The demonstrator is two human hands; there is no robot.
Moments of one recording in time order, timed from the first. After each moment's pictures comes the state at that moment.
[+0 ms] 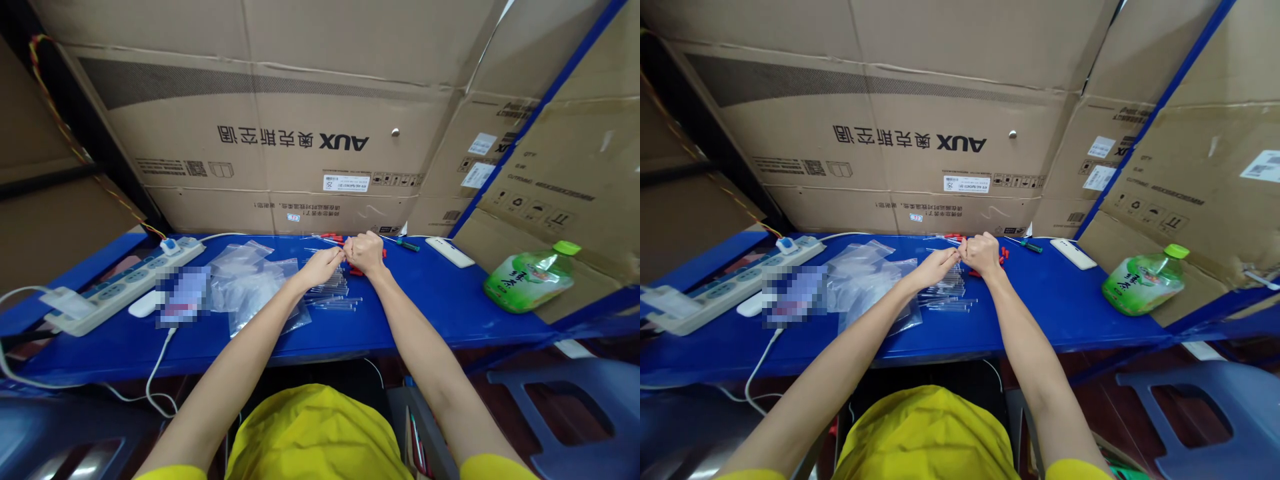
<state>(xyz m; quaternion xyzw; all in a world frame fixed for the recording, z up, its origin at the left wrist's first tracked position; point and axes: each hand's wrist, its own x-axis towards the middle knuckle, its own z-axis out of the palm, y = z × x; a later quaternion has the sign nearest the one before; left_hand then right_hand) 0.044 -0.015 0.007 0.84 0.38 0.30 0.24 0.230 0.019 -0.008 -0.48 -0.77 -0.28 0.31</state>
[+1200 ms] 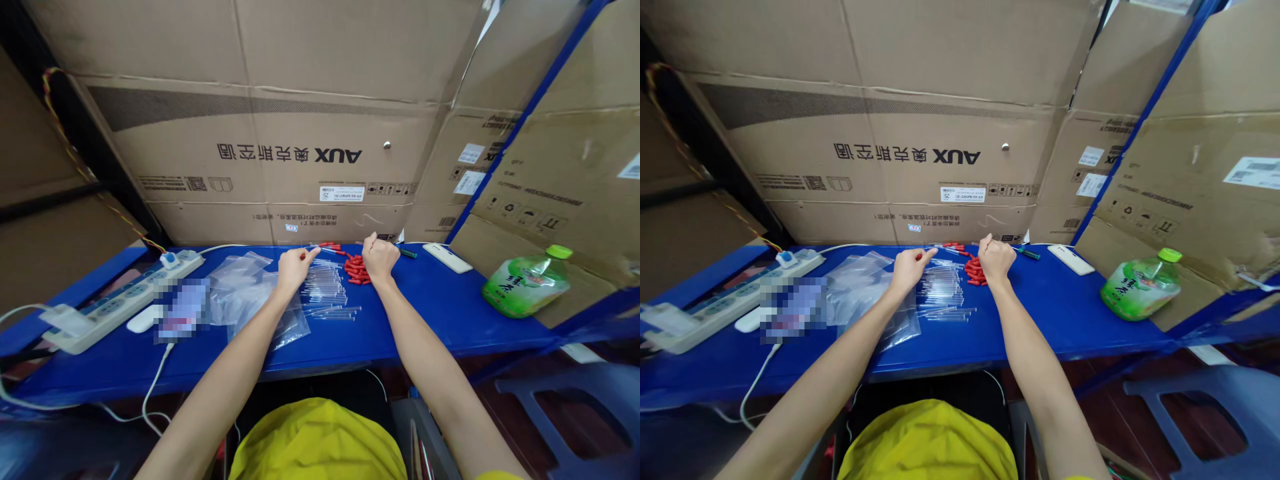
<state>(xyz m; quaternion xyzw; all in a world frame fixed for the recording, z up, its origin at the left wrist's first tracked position) 0.008 -0.005 0.011 0.70 0.60 0.37 0.12 0.244 0.021 -0.002 -0.66 -0.55 -0.28 0.43</state>
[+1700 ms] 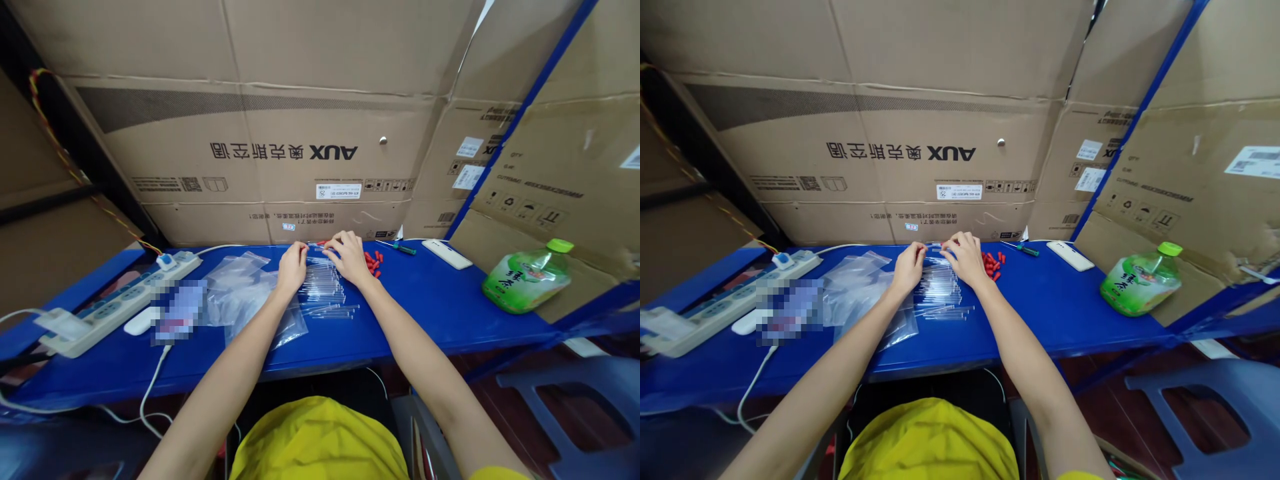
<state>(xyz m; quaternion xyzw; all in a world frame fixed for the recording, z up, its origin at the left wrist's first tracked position) 0.004 0.009 -0.013 0.72 0.54 0.43 0.10 0.210 0.004 0.006 -0.46 -0.81 -0.09 0.35</state>
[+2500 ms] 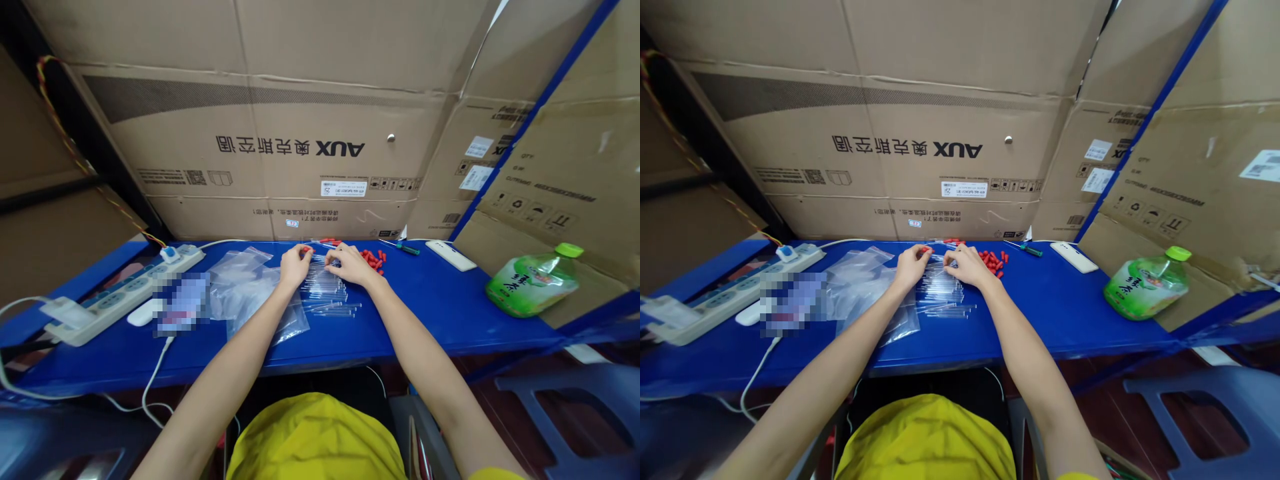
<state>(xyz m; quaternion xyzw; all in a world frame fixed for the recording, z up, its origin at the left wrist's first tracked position) 0.005 0.014 -0.018 0.65 0.58 0.44 0.20 0.215 0.009 -0.005 -0.43 -0.87 0.07 0.23</state>
